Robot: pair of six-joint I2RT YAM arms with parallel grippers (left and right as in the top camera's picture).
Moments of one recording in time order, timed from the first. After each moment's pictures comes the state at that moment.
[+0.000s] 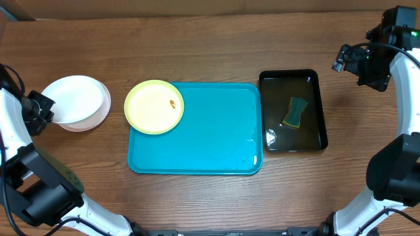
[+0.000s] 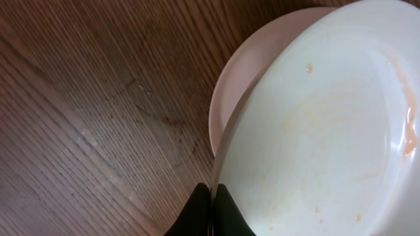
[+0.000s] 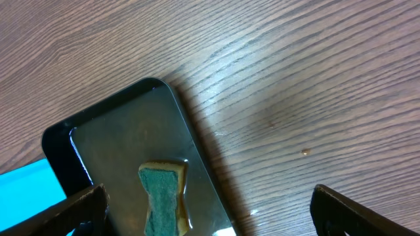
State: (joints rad) left arm 0.66 1.93 1.66 -1.08 -0.01 -0.47; right arm -0.22 1.91 1.81 -1.17 -0.13 0.23
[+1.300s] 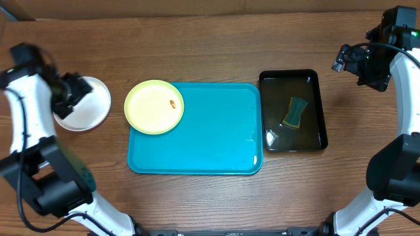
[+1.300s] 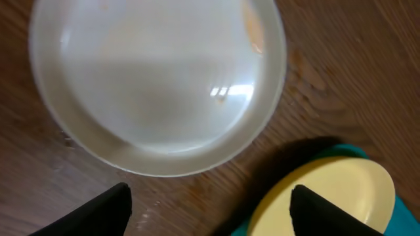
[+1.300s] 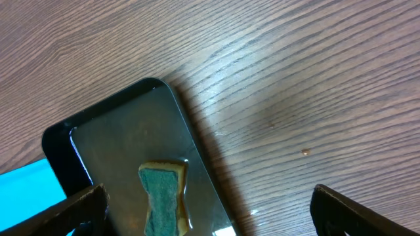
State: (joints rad) left arm 0.45 1.93 1.66 -1.04 0.14 -0.35; right arm -0.22 1.91 1.81 -1.17 -0.13 0.23
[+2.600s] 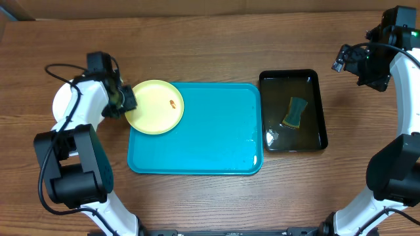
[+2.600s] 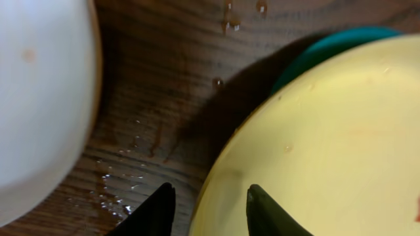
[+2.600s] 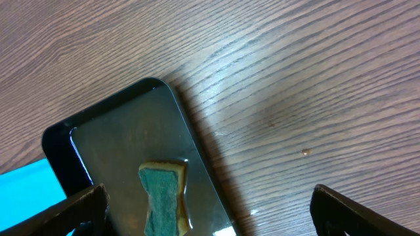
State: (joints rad) left arm 0.17 1.93 1.32 -0.73 0.03 -0.17; right arm -0.22 1.91 1.81 -1.17 -0.13 0.23
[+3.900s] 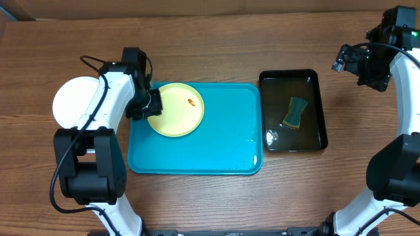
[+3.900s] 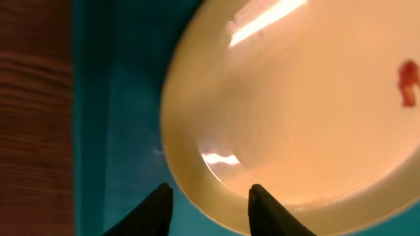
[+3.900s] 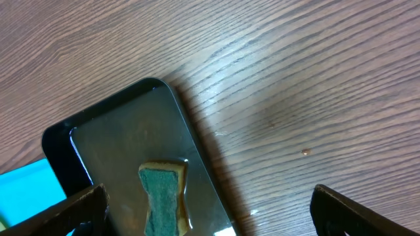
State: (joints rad) left arm -0.03 1.93 1.44 -1.02 0.03 -0.27; right arm -0.22 1.91 1.81 -1.17 -0.13 0.23
